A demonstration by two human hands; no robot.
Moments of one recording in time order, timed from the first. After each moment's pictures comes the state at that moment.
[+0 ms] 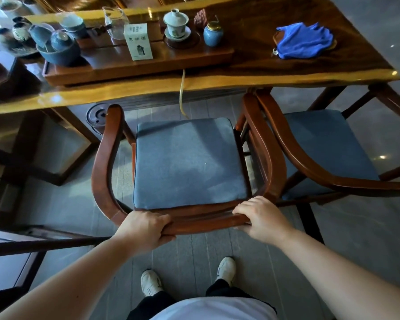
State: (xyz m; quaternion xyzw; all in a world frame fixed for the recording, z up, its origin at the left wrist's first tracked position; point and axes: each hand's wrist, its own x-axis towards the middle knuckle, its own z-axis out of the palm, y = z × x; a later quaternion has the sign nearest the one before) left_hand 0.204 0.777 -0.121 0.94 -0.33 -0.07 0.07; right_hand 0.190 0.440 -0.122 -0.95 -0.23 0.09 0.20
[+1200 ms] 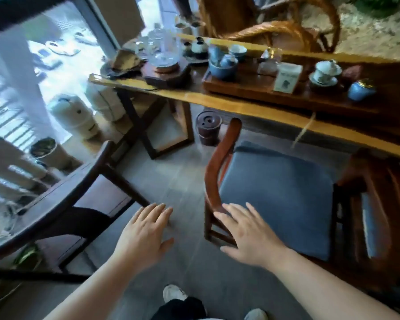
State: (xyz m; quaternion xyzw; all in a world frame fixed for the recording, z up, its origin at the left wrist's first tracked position) left_hand 0.061 0.928 -0.052 1.00 0.03 -0.03 0.03; right_hand 0.192 0.676 -0.071 -0.86 -0.49 0.06 0.09
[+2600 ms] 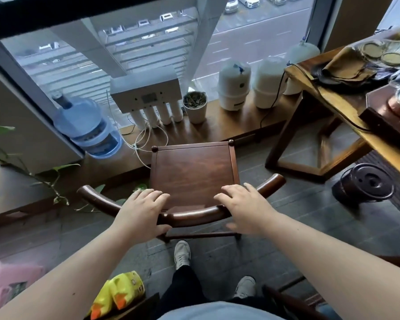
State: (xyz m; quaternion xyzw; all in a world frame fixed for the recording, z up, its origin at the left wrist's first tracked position) left_hand -0.082 1.219 -0.059 0.90 0.41 -0.13 0.05; right_hand 0.200 1.152 -0.069 -0.57 -0.80 0.15 -0.08
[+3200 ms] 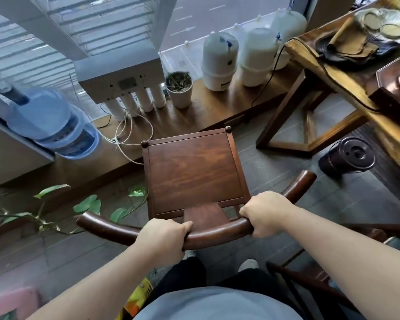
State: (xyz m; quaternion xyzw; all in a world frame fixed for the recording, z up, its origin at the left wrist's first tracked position) left_hand -0.097 1.264 -0.091 0.91 0.28 -0.26 0.14; right_hand 0.167 1.203 -0.074 -0.55 -0.75 0.26 -0.27
